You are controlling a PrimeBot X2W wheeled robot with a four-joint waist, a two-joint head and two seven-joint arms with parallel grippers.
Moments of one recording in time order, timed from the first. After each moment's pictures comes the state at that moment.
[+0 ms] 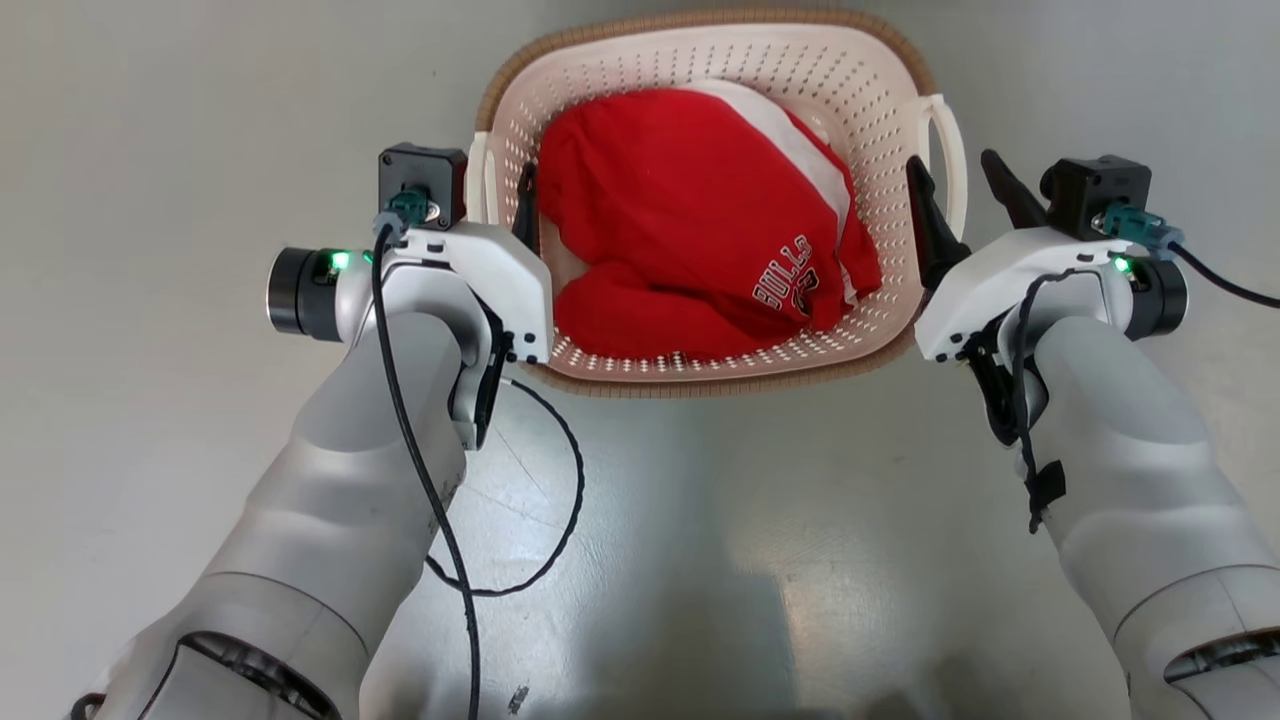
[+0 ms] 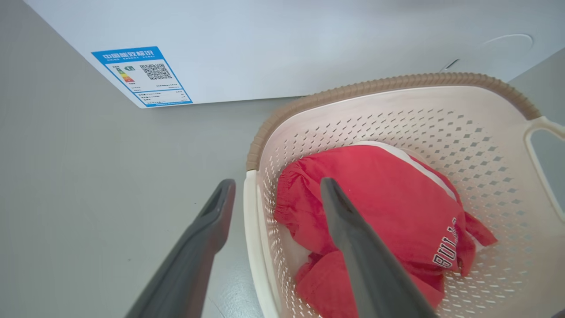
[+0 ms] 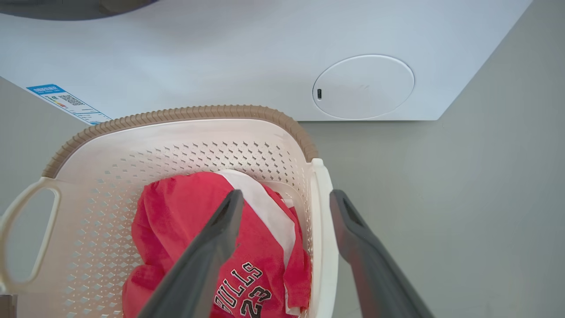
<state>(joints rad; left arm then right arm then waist) -1.02 0.03 -0.71 1.11 -0.67 0.16 -0.26 -0.96 -0.07 0.13 1.14 0.24 0.12 -0.25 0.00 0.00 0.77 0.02</state>
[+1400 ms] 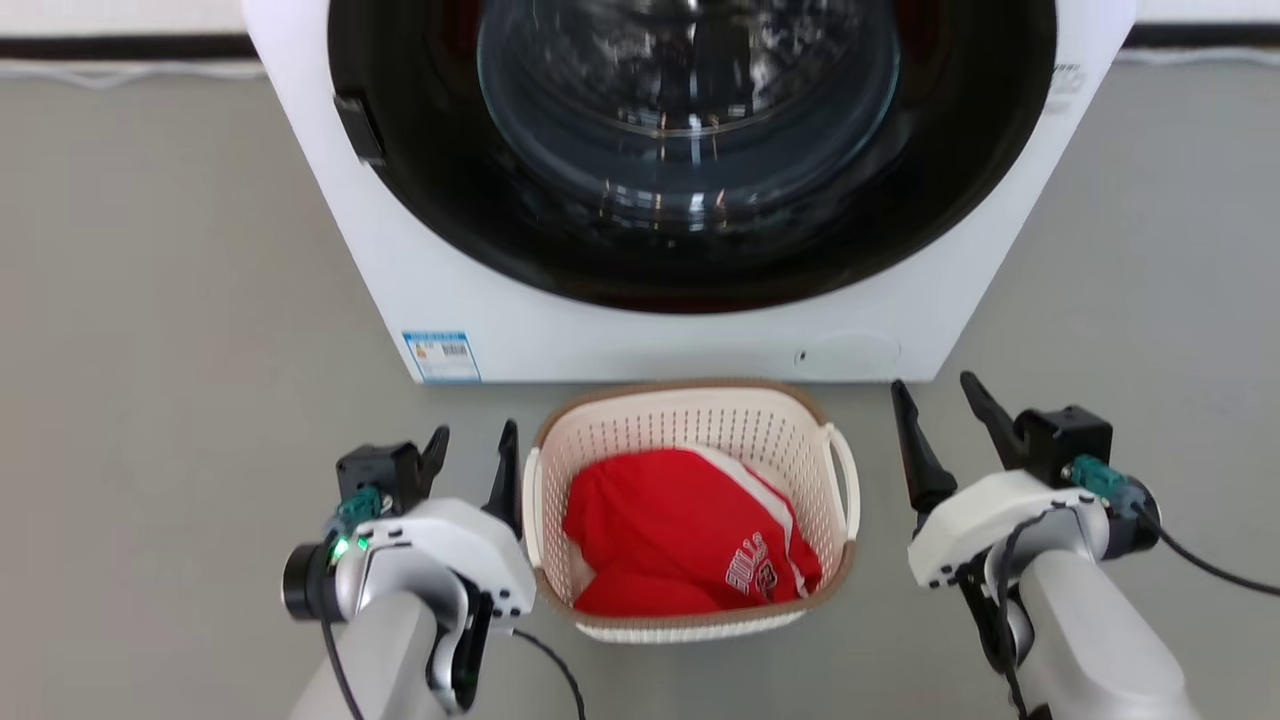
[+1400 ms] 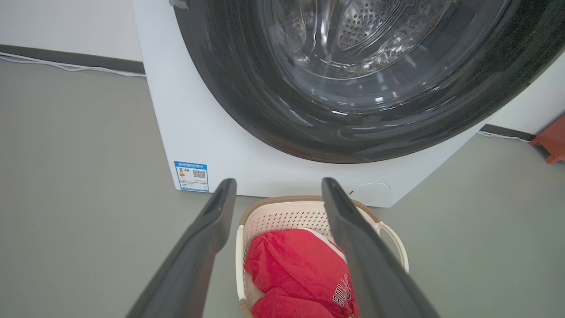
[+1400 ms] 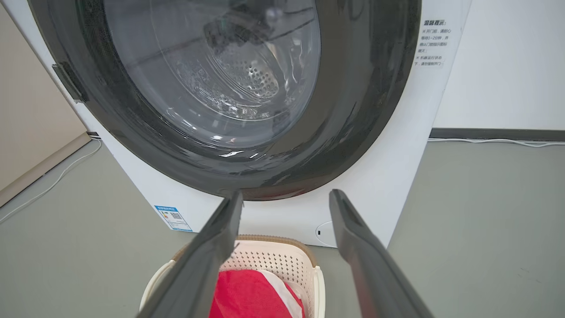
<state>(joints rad) -0.45 0.03 -0.31 0.75 -0.46 0.06 -0.26 -0.48 -0.06 0.06 0.77 0.14 0.12 -0.25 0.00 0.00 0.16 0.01</state>
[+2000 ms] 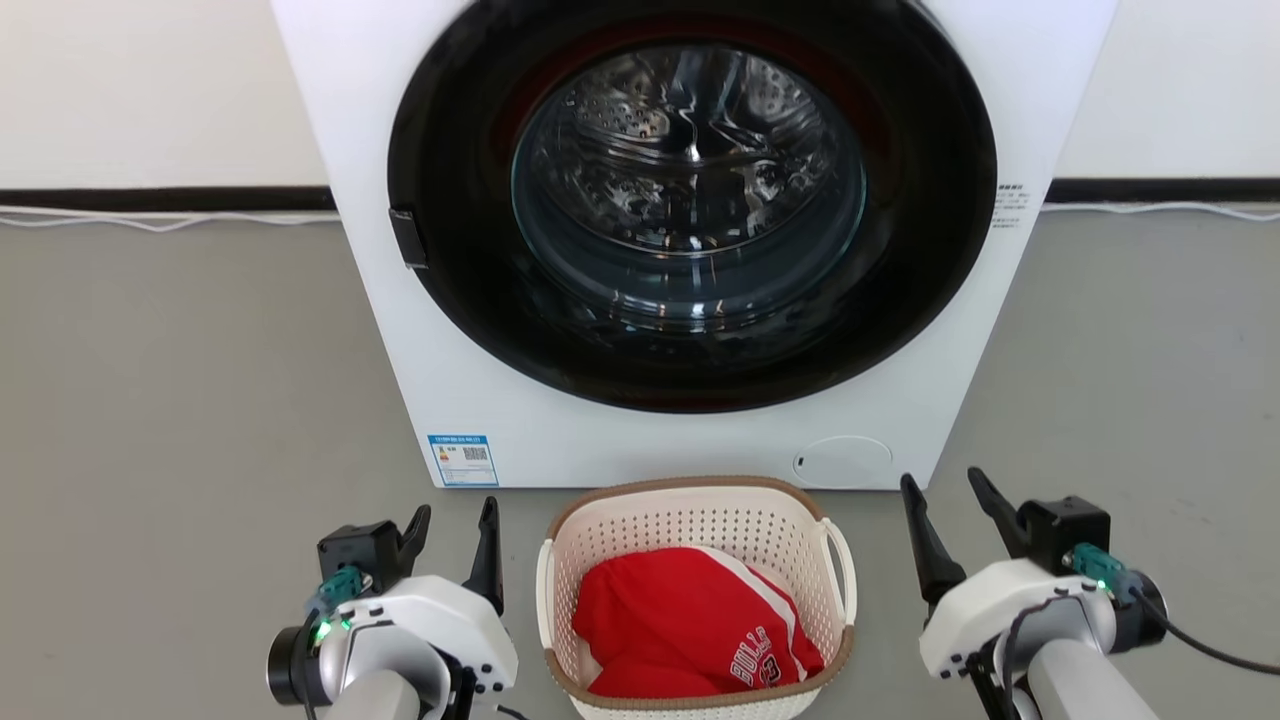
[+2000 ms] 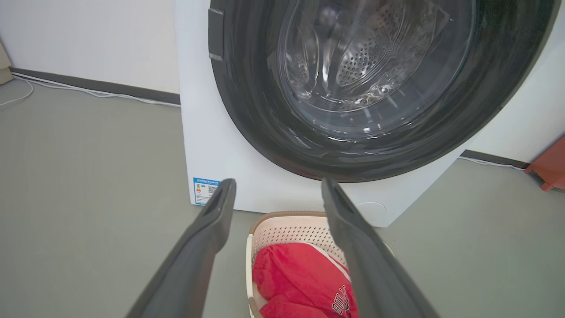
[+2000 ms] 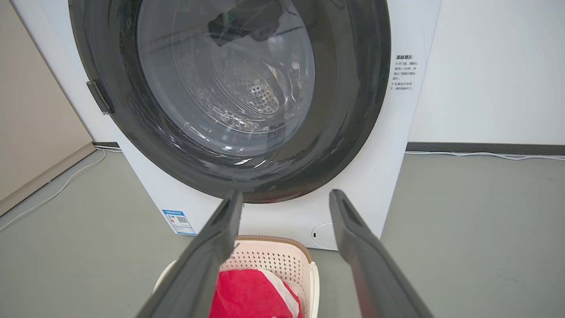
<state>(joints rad) -0.30 0.03 -0.24 0.70 -0.42 0.04 -0.26 -0.33 -0.06 0.03 0.75 0.11 0.12 -0.25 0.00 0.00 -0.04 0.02</state>
